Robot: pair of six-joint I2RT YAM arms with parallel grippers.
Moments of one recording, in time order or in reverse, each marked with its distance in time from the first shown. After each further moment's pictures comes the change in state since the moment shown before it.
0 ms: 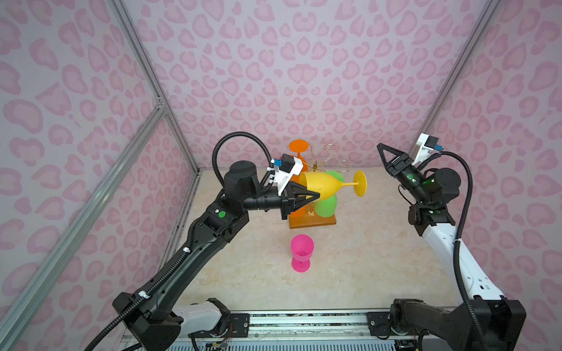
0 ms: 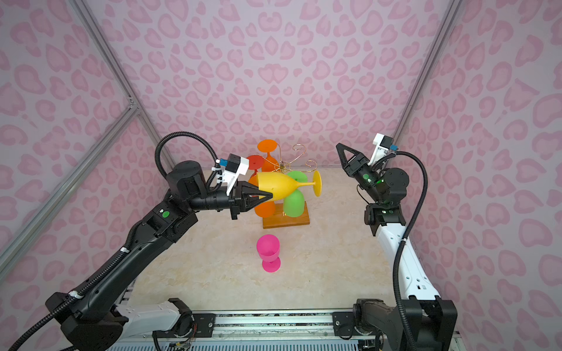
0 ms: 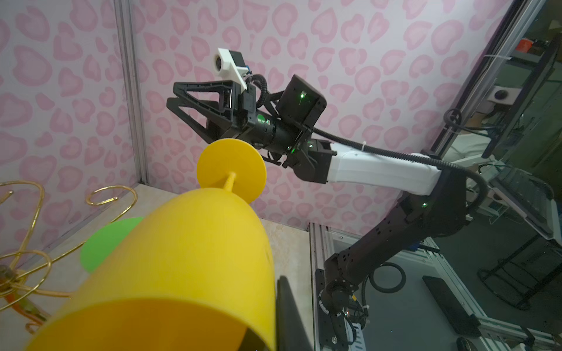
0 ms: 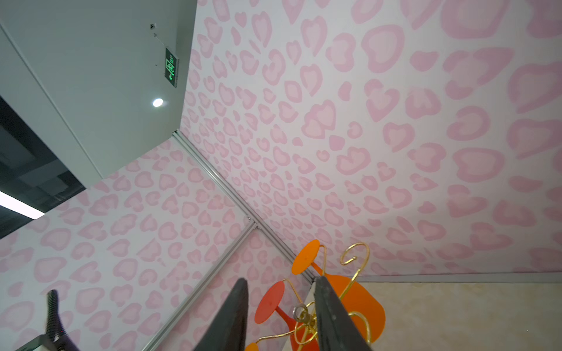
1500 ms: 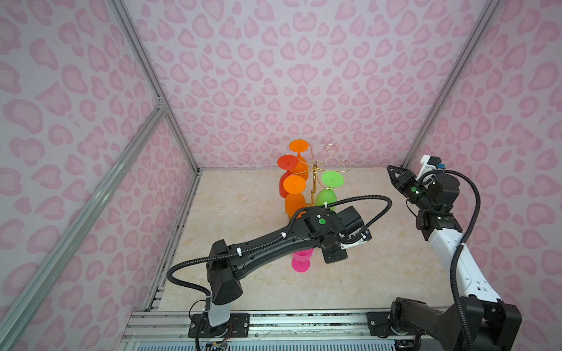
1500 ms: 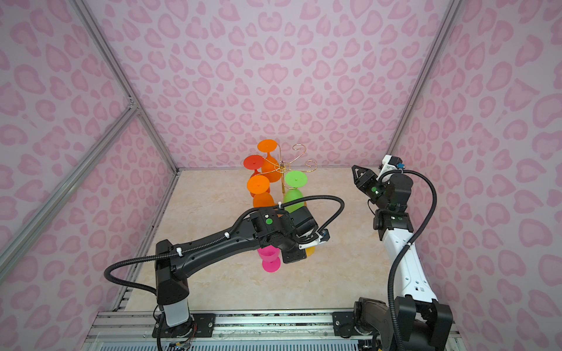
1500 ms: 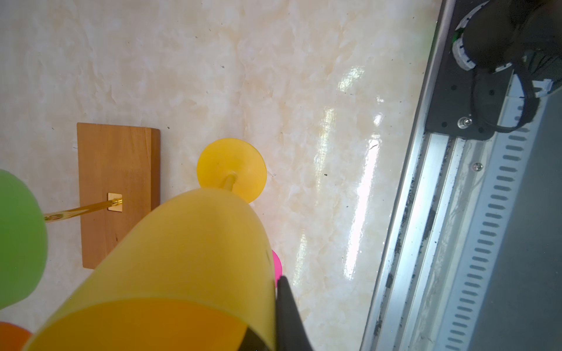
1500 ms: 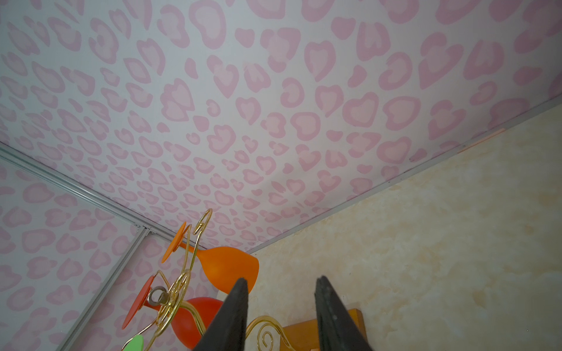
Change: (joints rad) left arm -0.520 0.622 0.472 -0.913 -0.857 0.383; right arm -0.156 -0.003 -0.104 -0.294 0.058 -0.161
